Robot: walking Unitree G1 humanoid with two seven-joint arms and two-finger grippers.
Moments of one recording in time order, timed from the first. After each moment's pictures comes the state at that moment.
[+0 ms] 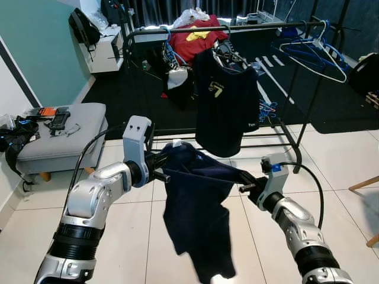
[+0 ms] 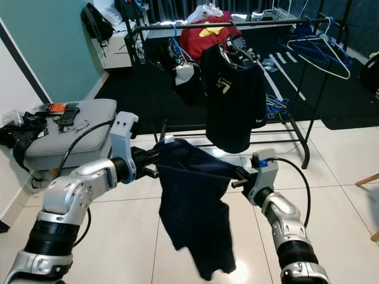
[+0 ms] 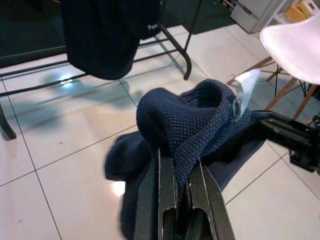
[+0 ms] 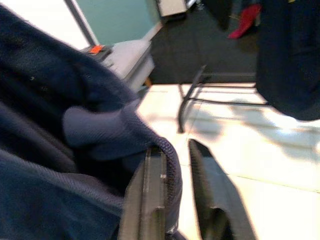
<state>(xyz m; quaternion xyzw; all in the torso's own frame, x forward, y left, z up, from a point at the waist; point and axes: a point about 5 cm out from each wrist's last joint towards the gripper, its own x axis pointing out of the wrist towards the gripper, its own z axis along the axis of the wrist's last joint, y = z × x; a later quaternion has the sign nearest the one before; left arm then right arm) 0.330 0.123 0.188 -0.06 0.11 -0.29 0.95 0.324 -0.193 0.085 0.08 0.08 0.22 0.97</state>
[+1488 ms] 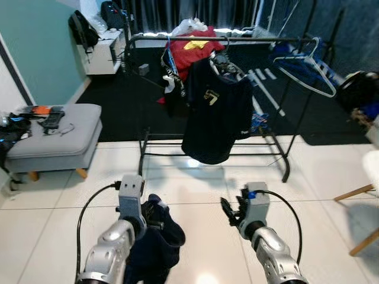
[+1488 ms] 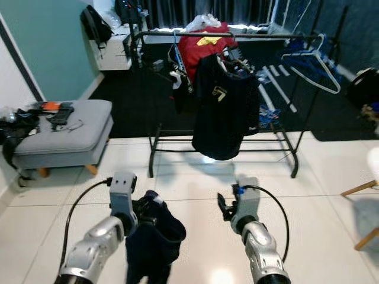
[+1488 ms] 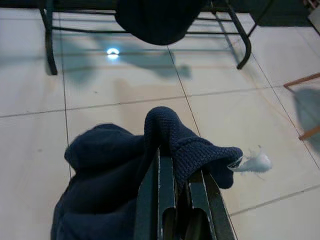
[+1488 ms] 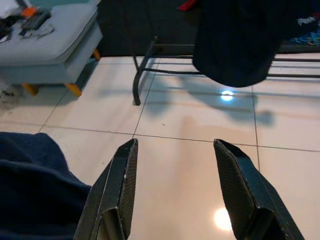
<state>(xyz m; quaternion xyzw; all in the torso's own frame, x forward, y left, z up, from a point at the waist) 0.289 0.129 0.060 -0.07 0.17 -0.11 0.98 0.296 -0.161 0.036 0.05 0.14 0.13 0.98</state>
